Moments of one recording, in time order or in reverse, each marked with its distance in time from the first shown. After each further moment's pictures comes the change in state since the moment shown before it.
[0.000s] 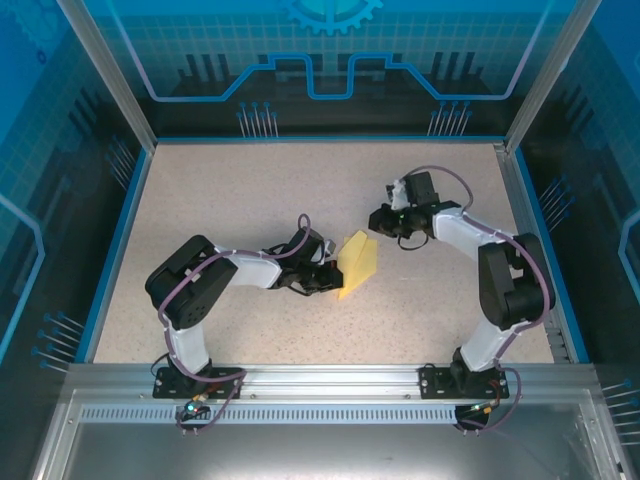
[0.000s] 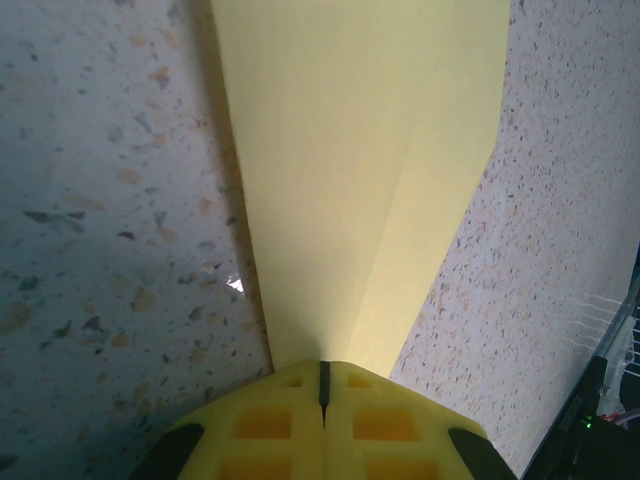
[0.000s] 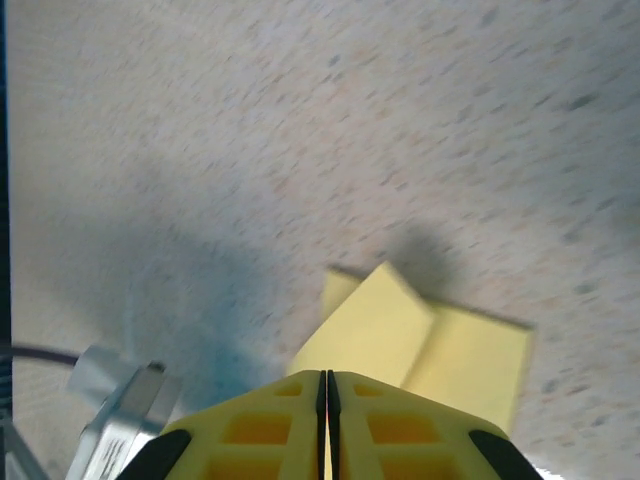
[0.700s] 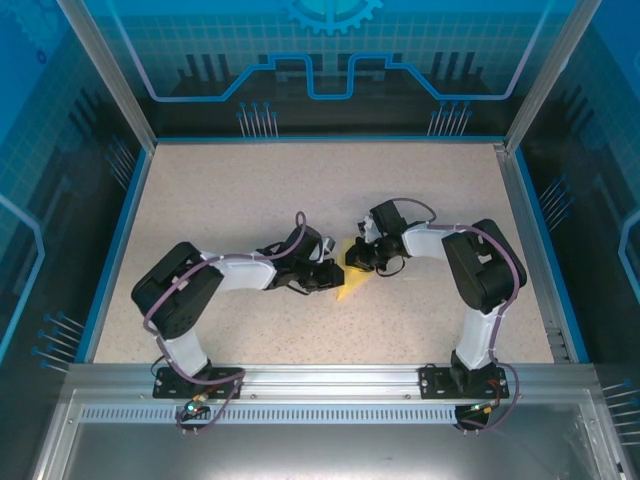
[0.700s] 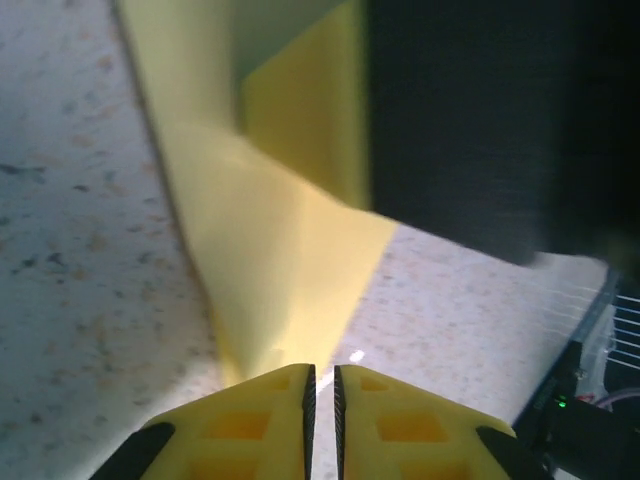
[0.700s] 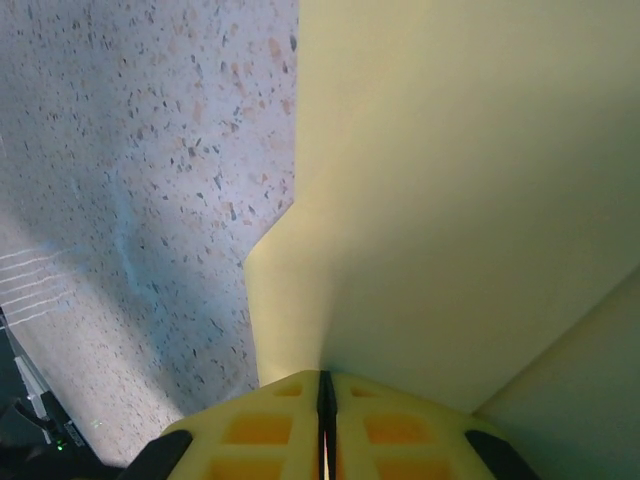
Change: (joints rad) left arm -0.010 -0.115 -0.014 -0.043 -0.008 0.002; right arm 0.151 0.175 -0.080 0.074 -0.066 0.119
